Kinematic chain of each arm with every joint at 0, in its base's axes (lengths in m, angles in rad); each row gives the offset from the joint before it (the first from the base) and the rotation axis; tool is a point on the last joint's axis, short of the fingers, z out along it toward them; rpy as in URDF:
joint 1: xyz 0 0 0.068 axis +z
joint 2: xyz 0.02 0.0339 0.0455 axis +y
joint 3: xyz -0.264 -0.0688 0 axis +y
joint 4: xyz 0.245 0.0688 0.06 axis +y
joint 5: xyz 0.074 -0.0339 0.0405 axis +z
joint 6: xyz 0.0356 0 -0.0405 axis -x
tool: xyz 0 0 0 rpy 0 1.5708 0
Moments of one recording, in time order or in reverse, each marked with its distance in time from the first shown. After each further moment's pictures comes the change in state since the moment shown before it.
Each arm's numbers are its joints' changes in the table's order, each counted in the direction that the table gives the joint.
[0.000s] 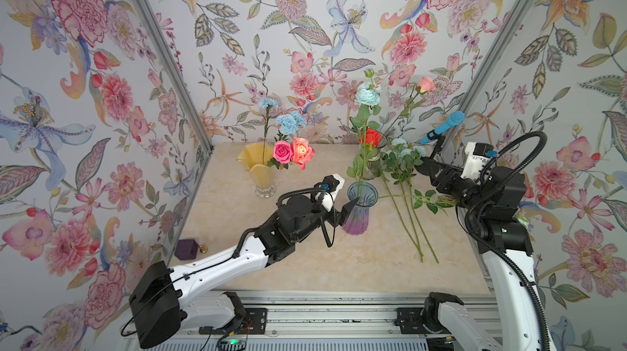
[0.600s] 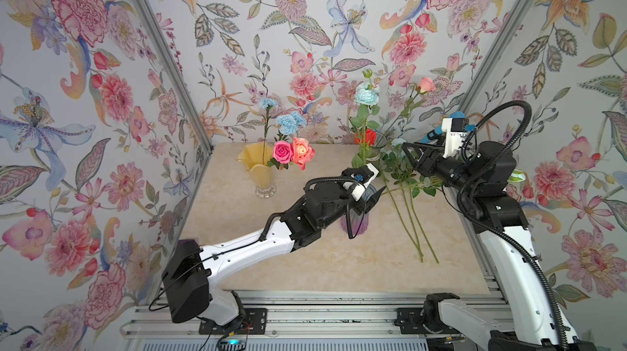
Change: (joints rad) left arm -0.068 0.241 -0.306 0.022 0.016 -0.189; right arm 0.208 0.157 -0.207 -0.013 0.081 -0.004
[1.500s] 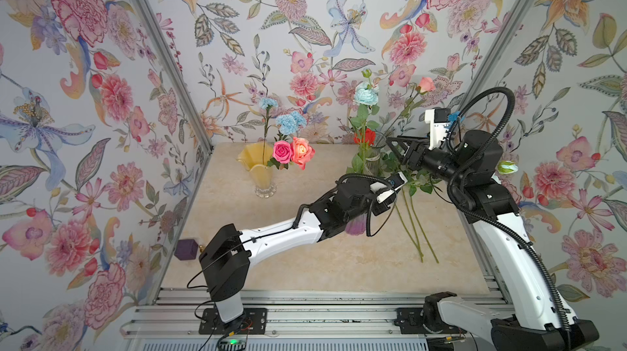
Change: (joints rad) left arm -0.018 0.222 -0.182 0.076 -0.052 -0.131; right arm 0.122 0.071 -0.106 0.002 -0.001 0.000
